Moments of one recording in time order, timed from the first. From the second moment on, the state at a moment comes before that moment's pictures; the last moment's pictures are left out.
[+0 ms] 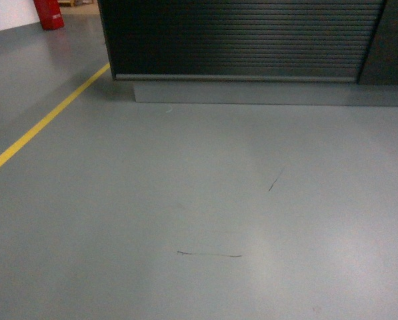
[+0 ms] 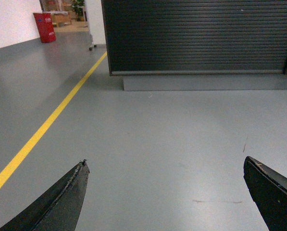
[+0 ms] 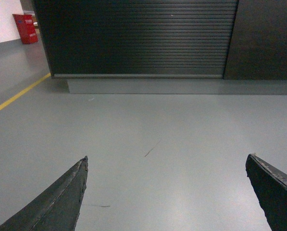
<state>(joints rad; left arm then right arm) 0.00 0.01 0.01 0.00 0.00 0.00 0.00 0.00 0.01 0.00 0.00 0.00</state>
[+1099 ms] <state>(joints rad) 0.00 0.01 0.01 0.00 0.00 0.00 0.00 0.01 0.01 0.00 0.00 0.00</state>
